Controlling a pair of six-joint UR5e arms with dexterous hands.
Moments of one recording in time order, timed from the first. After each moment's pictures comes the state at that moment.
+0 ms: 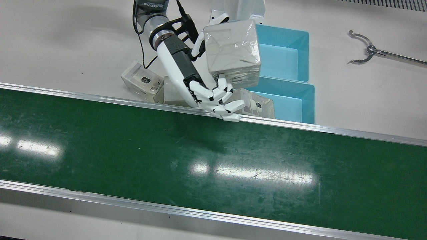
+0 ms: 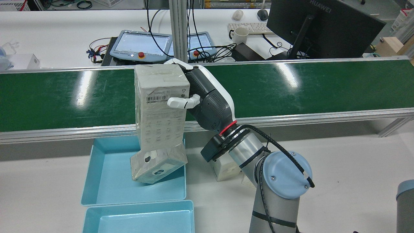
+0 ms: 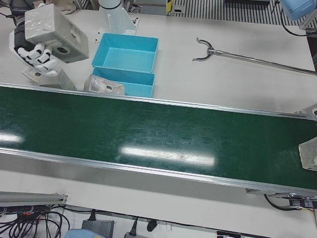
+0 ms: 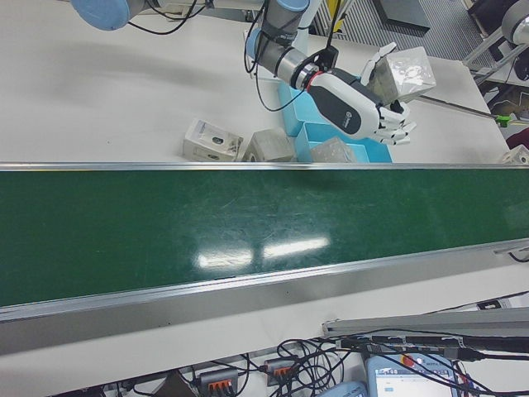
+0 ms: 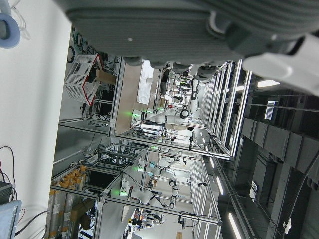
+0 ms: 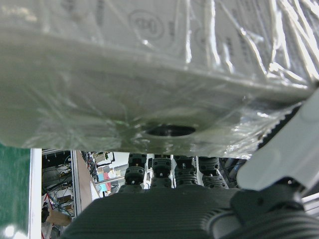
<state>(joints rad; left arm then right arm) -1.82 -1.80 -1.75 0.40 1.93 -0.16 0.47 -0.89 1.96 -3.42 -0.92 -0.33</state>
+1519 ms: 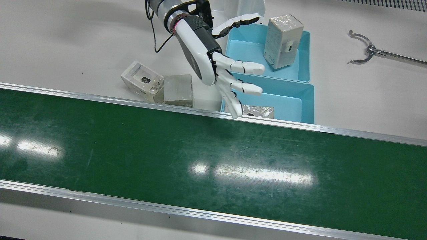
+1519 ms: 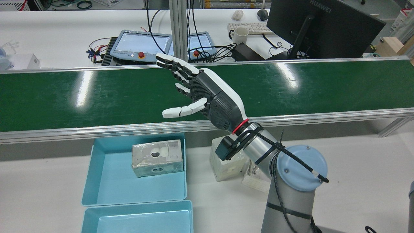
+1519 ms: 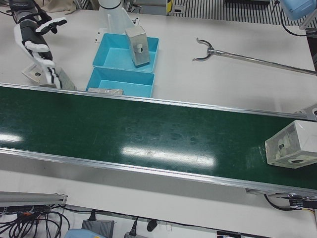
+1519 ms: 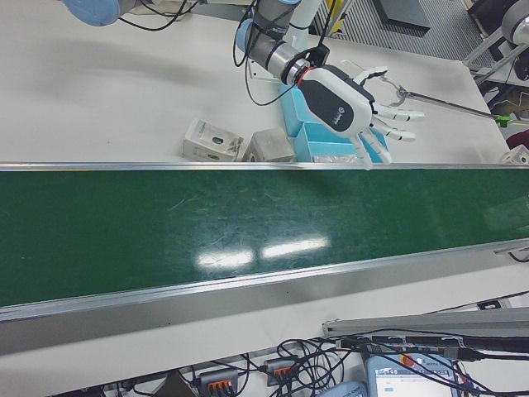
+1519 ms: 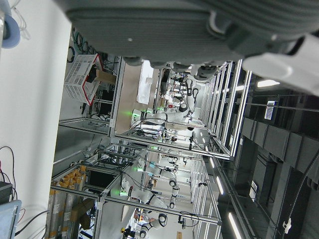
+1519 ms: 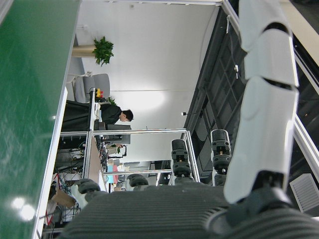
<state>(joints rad) -1.82 -1.80 -1.75 0.40 1.93 -0.16 0.51 -0.94 2.00 -3.51 -0.99 -0.43</state>
